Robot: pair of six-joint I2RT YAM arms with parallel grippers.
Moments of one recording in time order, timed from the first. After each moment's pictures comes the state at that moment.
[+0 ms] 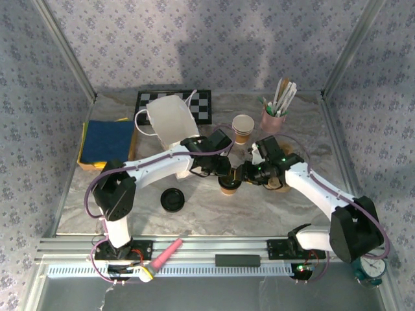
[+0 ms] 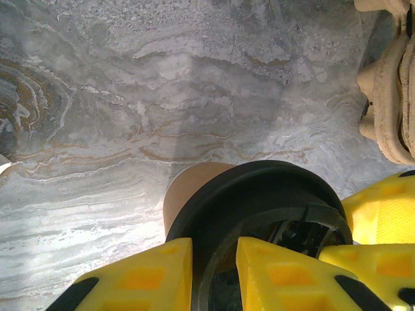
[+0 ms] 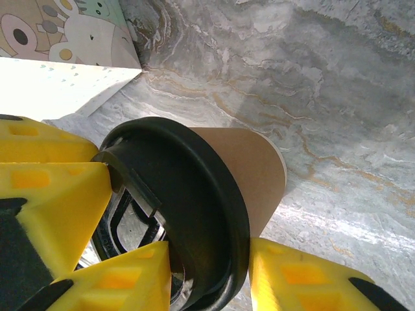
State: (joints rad) left arm -0.94 1.81 1.43 -0.71 0.09 -0.69; right arm 0.44 1.27 0.81 -0.60 -0.43 0.57
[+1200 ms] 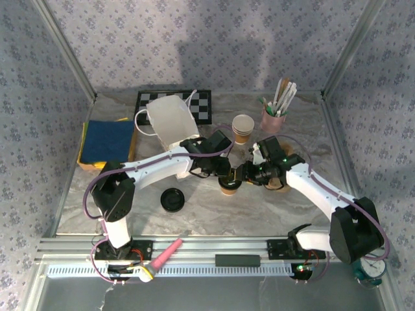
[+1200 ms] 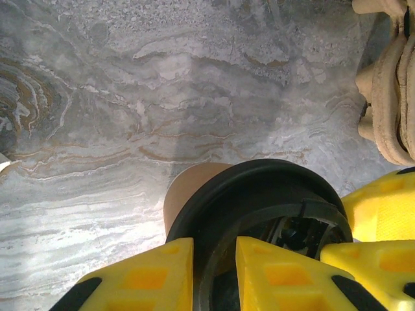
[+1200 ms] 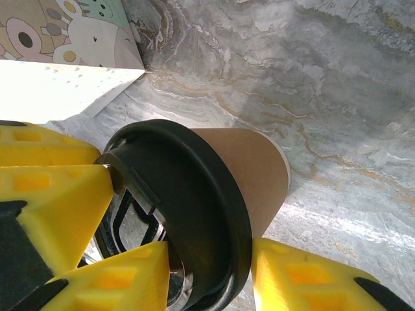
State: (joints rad) left arm -0.94 1.80 1.42 -0.71 0.08 -0.70; right arm 0.42 1.27 0.81 -0.60 -0.45 0.58
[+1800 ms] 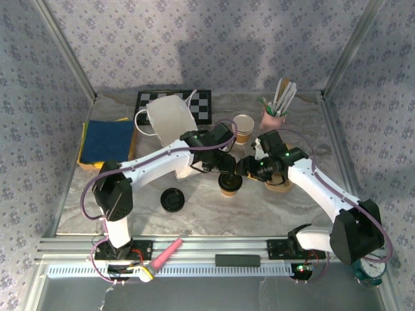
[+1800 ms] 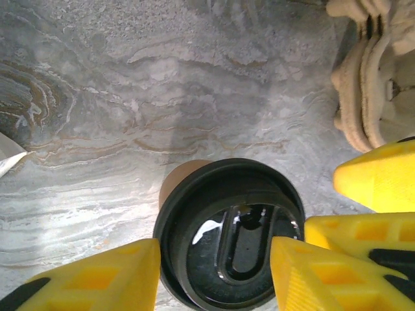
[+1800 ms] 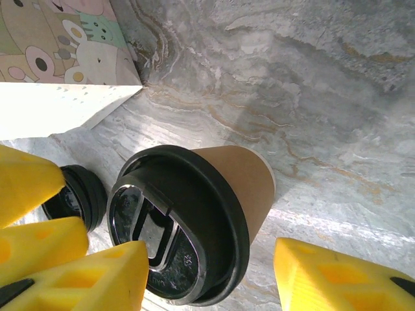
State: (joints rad) left arm -0.95 1.81 1.58 -0.87 0.08 -0.69; right arm 0.42 1.26 0.92 -0.73 -0.38 0.57
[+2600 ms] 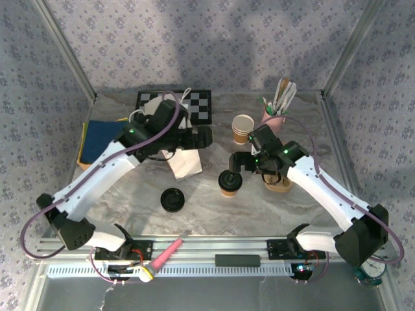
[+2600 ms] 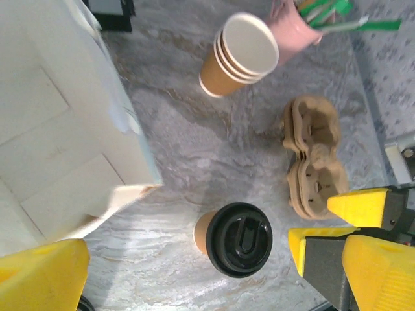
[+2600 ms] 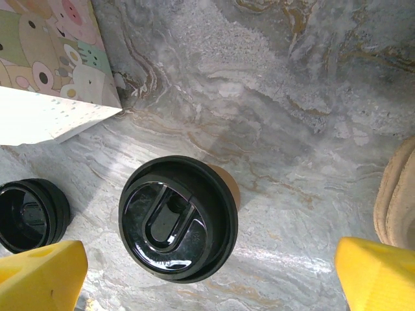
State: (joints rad) left arm -0.78 1.39 1.58 -0.96 -0.02 -0.70; right arm 0.59 1.24 1.13 -0.93 -0.05 0.55
